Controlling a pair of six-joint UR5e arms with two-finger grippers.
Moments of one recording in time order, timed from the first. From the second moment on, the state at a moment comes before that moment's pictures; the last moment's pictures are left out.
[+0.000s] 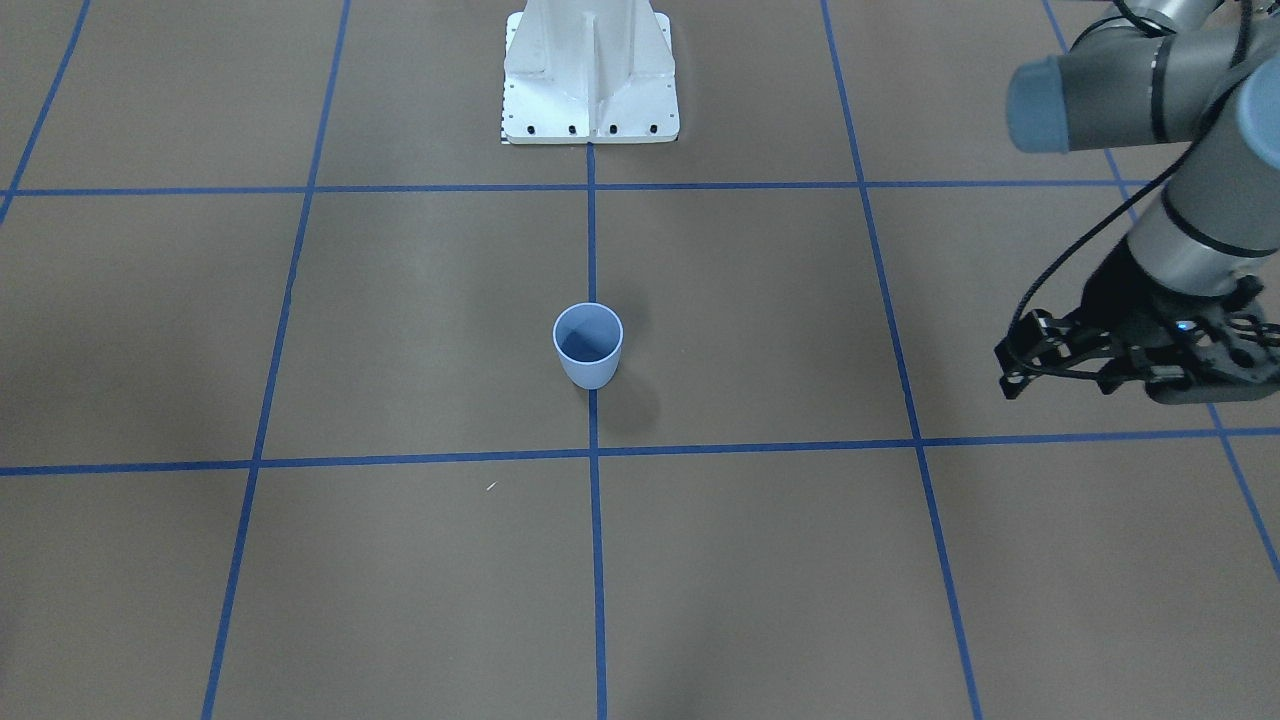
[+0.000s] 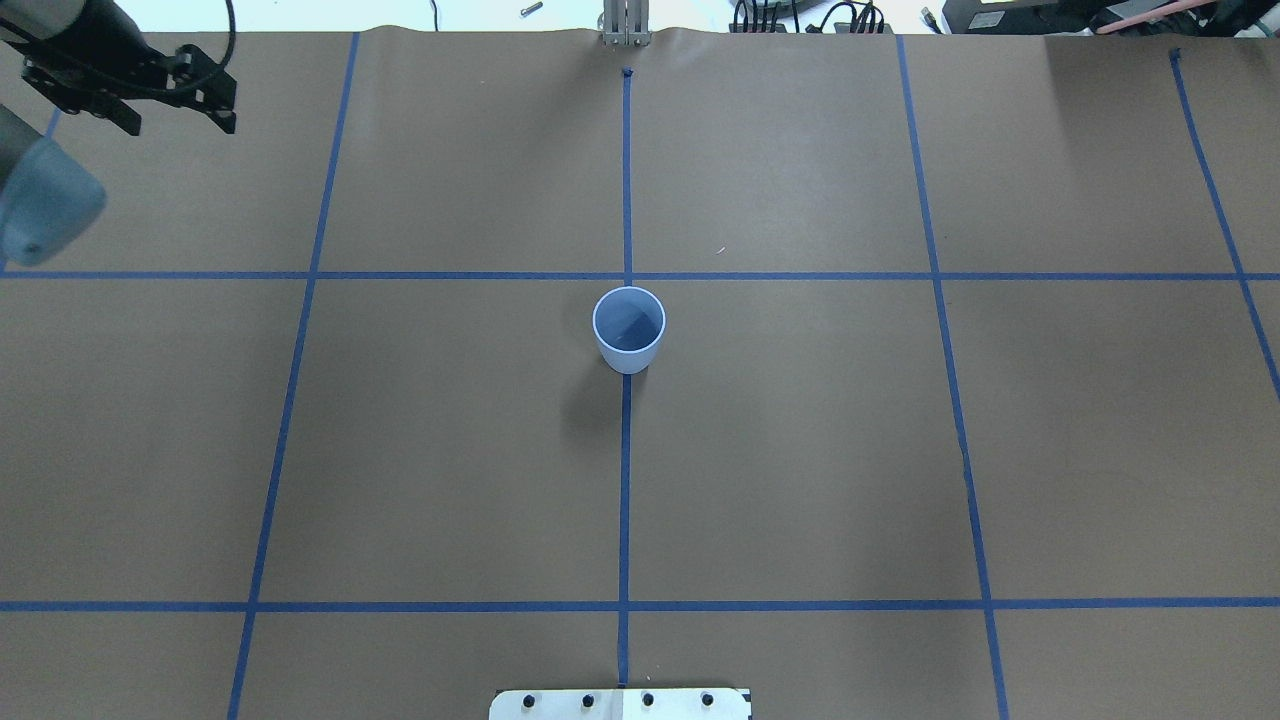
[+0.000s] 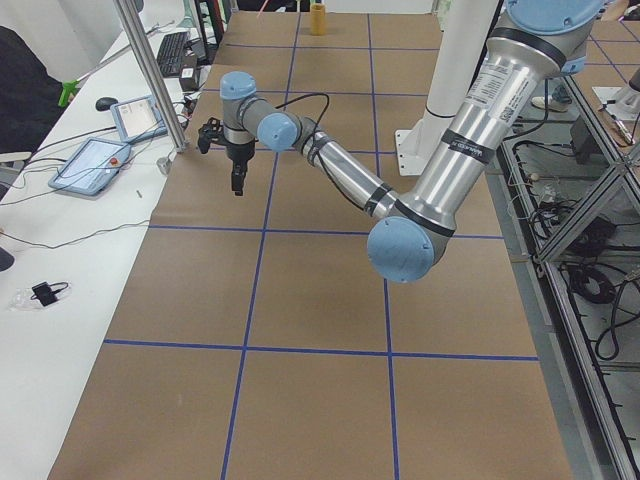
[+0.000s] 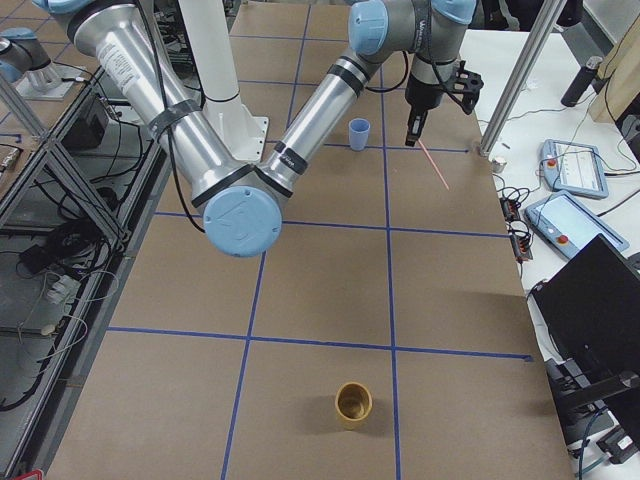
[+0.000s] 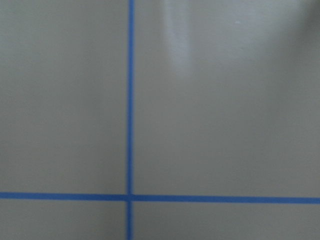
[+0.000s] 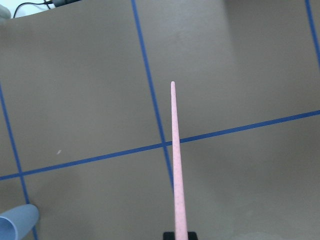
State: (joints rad) left arm -1.17 -2.05 -1.70 -1.53 -2.19 -0.67; right arm 1.36 -0.89 1.91 -2.33 2.42 0.55
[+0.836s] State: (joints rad) left arm -1.39 -1.84 -1.56 -1.61 -2.35 -0.13; right arm 0.95 -0.67 1.92 -2.14 2.31 1.12
